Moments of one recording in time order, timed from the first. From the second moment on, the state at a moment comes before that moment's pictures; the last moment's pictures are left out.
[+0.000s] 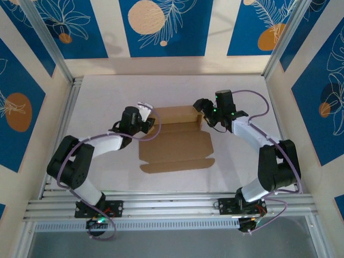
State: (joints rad) left arm -0.47 1.62 0.80 0.32 0.02 0.13; right arm 0.29 1.51 1.03 -0.28 -0.28 1.02
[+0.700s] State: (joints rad) left arm -0.49 1.73 0.90 0.35 0.20 0.20; right arm 0.40 1.44 1.32 -0.59 -0.33 0.62
